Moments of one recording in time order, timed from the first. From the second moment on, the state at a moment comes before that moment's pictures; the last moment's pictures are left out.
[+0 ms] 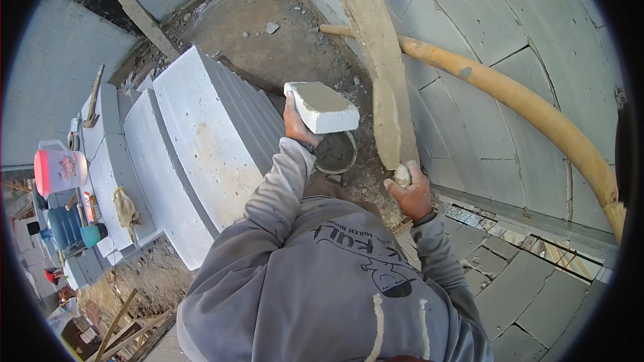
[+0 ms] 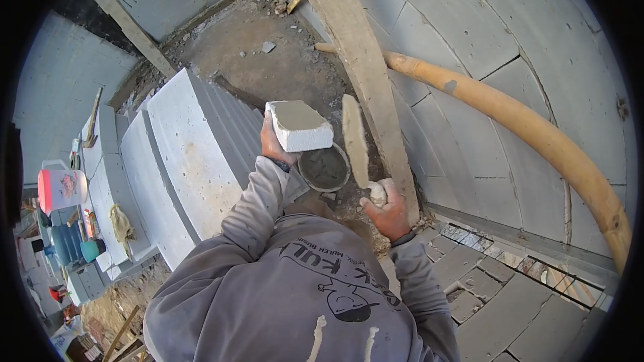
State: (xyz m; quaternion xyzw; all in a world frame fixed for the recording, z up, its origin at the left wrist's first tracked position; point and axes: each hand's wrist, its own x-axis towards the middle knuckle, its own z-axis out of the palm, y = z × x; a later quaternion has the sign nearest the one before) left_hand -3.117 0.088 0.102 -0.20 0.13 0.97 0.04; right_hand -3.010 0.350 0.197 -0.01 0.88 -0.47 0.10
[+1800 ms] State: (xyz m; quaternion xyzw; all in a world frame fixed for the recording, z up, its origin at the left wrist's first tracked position) left_hand -3.102 0.098 0.127 -0.16 0.25 0.94 0.15; right_hand -3.018 0.367 0.230 0.03 0.83 -0.51 0.21
